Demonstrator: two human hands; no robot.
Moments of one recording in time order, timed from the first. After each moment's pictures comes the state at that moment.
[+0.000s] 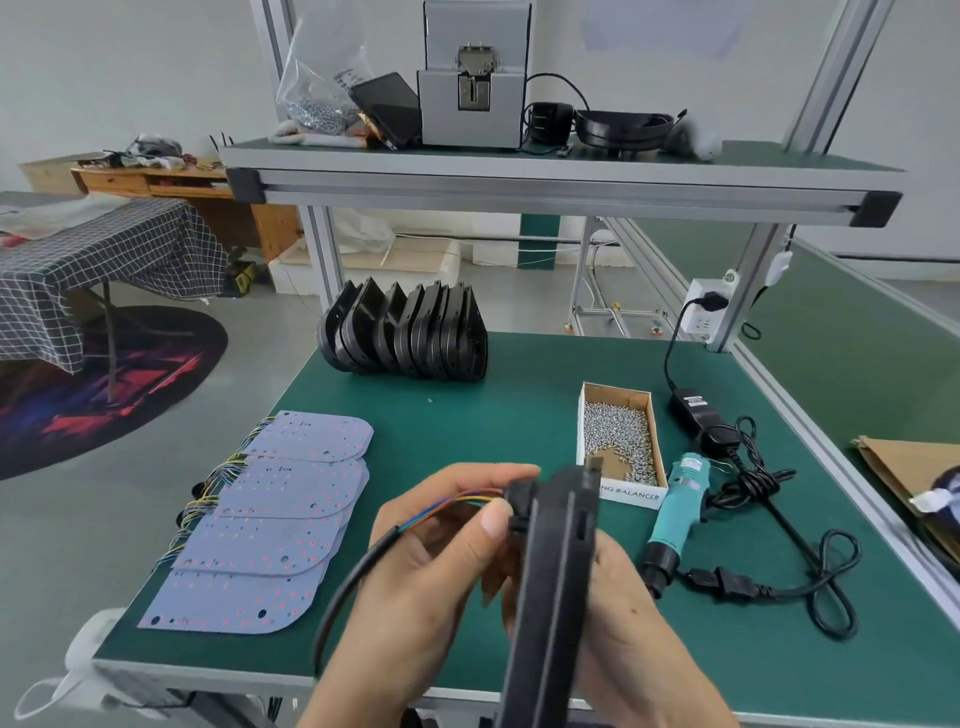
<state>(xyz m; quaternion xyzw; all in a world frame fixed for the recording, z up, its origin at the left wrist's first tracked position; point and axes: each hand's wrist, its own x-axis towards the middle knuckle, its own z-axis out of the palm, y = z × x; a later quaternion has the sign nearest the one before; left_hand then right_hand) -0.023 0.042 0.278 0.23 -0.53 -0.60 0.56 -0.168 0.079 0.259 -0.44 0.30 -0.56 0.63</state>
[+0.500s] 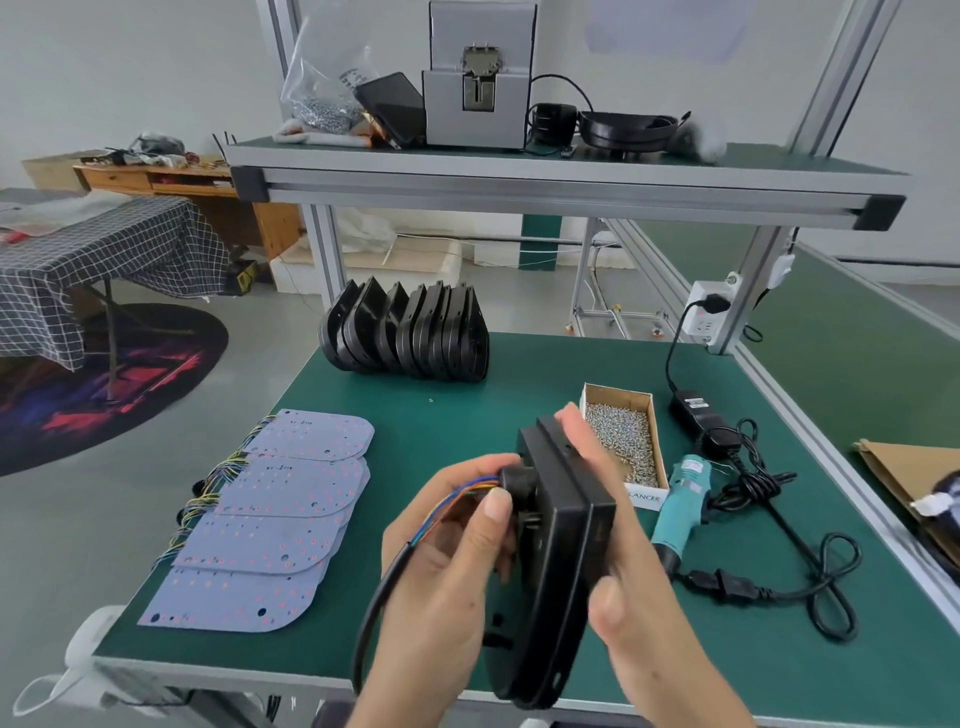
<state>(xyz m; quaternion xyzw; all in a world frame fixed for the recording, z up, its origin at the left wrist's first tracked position) -0.041 0.039 0.251 0.29 -0.49 -0.53 0.63 -0.185 0.072 0.260 -0.61 0.36 -0.57 0.41</state>
